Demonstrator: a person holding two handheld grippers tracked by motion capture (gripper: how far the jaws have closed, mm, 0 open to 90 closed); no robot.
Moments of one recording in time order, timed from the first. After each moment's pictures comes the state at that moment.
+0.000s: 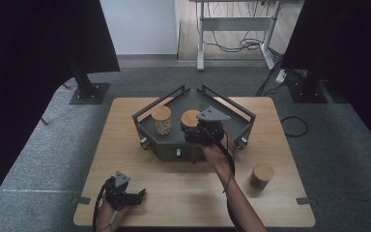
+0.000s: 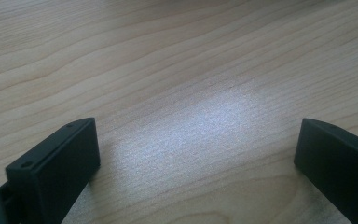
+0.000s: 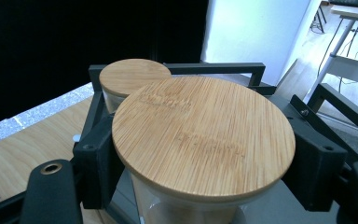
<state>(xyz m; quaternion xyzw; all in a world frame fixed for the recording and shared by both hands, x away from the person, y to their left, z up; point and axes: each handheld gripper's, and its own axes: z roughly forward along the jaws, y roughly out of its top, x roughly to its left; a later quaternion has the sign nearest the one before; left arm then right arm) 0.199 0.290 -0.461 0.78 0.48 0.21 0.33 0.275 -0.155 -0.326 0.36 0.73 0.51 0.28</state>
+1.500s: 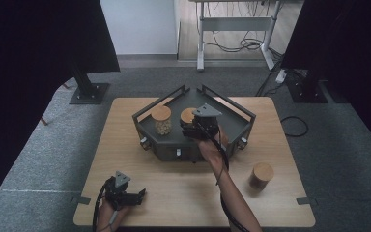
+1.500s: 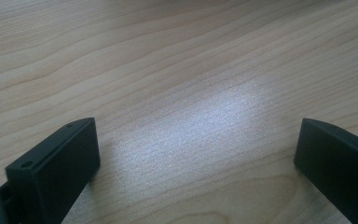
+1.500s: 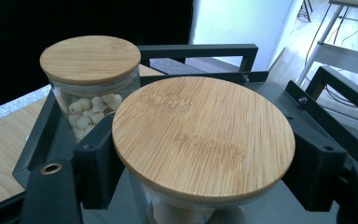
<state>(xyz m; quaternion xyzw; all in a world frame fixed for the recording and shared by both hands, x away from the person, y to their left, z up) 0.200 0.290 -0.461 0.78 0.48 0.21 0.33 0.305 -0.136 -0.347 0.38 0.73 0.48 0.29</state>
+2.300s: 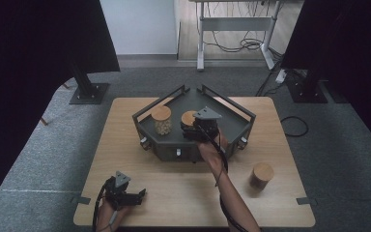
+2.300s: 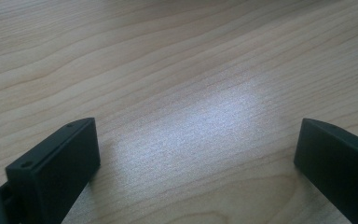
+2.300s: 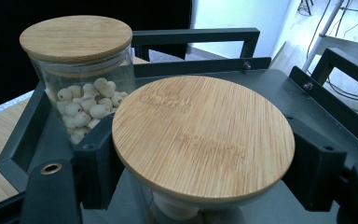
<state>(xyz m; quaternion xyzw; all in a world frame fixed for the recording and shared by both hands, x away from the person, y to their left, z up) 0.200 0.290 -0.461 0.79 0.48 0.21 0.33 0.309 -0.137 -0.361 0.39 0.73 0.48 0.29</state>
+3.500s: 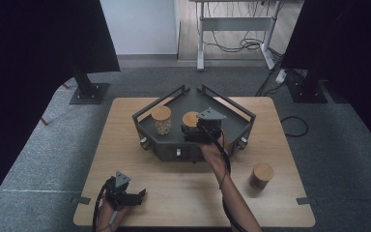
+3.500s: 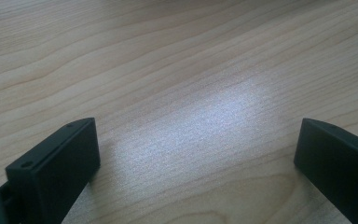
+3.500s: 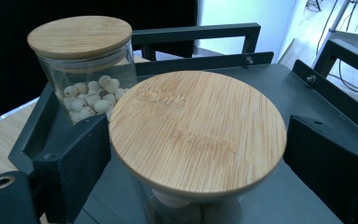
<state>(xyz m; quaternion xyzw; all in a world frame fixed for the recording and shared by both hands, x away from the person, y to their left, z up) 0.200 0.290 -0.461 0.79 0.48 0.21 0.33 0.308 -0.152 -0.364 0.39 0.73 0.50 0.27</state>
